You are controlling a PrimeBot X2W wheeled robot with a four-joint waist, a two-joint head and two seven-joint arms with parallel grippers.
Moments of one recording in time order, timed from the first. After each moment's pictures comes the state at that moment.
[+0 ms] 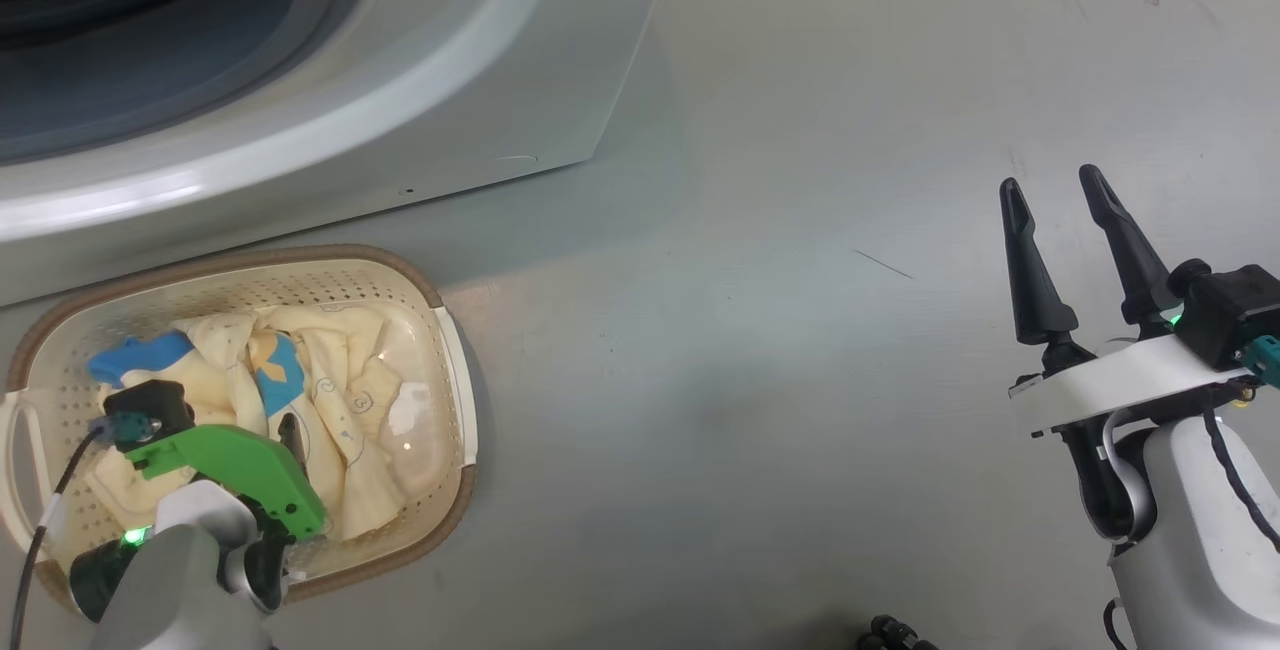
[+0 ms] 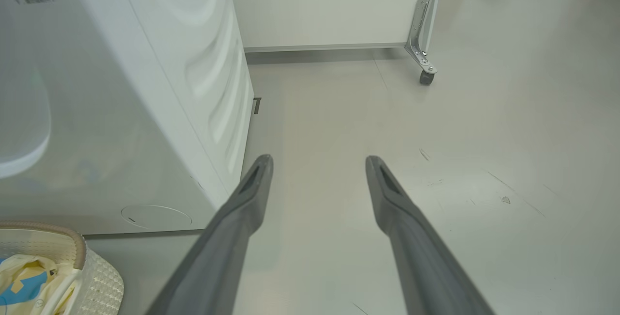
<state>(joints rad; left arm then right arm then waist) -0.53 0.08 -0.06 0.86 -0.35 0.05 0.15 -0.28 -0.17 0.12 0.19 0.30 0.12 -0.26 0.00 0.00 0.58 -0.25</state>
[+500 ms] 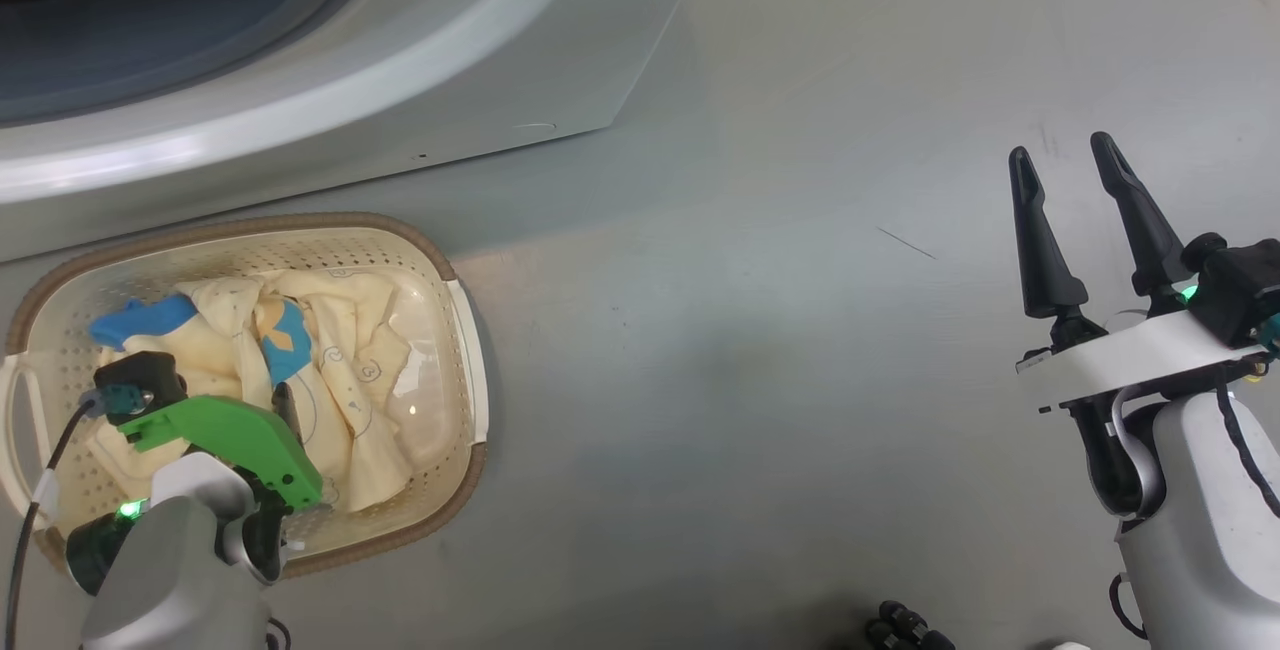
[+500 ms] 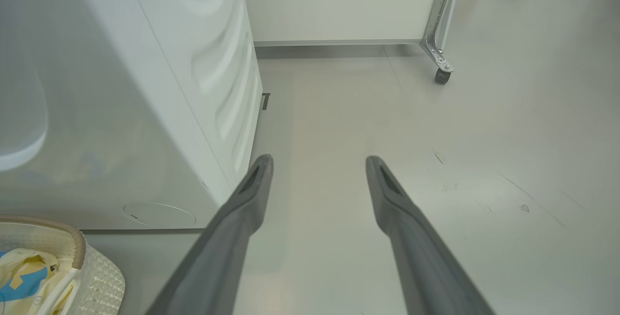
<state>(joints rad) -0.60 0.08 -0.06 0.91 -0.36 0.06 0.13 -0.31 -0.18 0.11 0.18 0.30 0.12 -0.26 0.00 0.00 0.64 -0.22</state>
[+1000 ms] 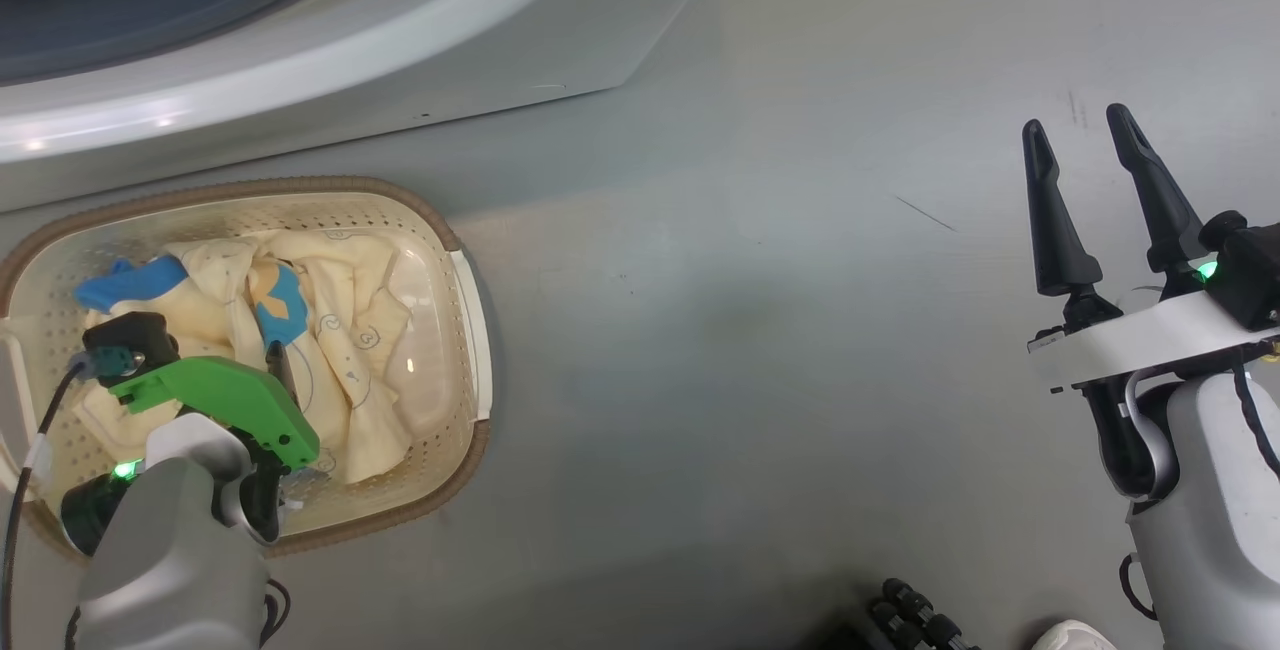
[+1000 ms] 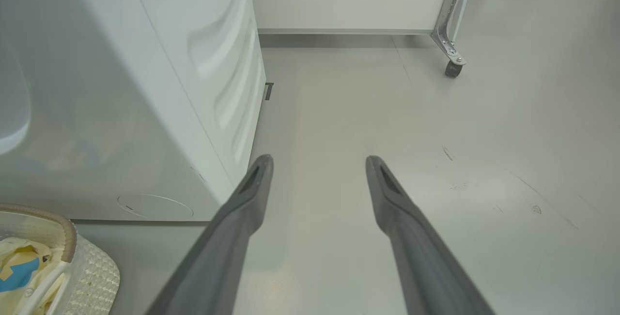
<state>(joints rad) -0.67 0.08 -0.06 0.94 -0.36 0.06 0.11 -0.33 -0.20 0.11 0.16 0.30 0.12 -0.26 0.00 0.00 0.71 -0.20</state>
